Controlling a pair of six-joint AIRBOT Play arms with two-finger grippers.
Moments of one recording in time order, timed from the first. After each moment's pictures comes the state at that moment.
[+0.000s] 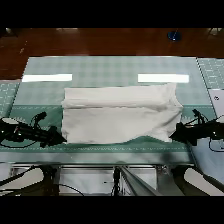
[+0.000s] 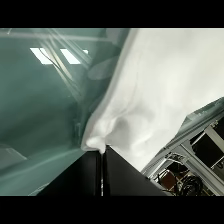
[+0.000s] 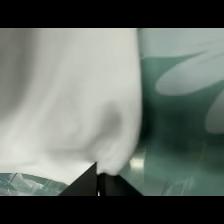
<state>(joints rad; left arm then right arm) 0.48 -1.30 0.43 0.95 -1.30 -1.07 -0.49 -1.15 0.48 -1.07 1.23 1.37</state>
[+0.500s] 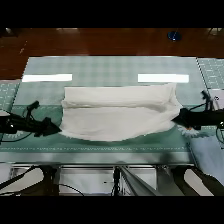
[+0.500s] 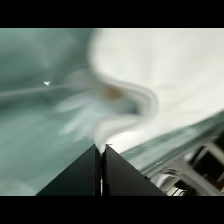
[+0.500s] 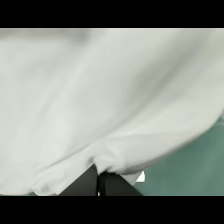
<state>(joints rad) 0.48 -1.23 0.59 0.85 -1.38 -1.03 -0.42 -0.98 0.65 -0.95 1.23 1.35</state>
